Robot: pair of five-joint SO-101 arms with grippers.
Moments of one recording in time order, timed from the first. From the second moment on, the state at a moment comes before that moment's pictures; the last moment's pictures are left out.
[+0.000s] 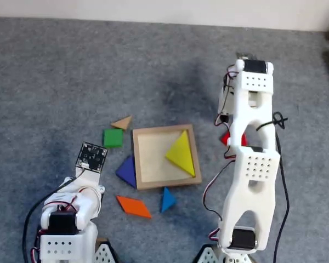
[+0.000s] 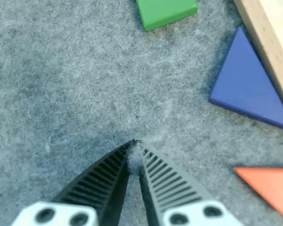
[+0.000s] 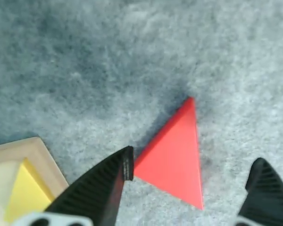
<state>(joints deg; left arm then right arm) -6.8 -103.8 96.0 75.5 -10.5 0.2 47.1 -51.3 99.9 0.4</state>
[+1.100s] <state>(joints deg) -6.8 -103.8 96.0 75.5 -10.5 -1.7 28.5 -5.1 72.5 0.7</state>
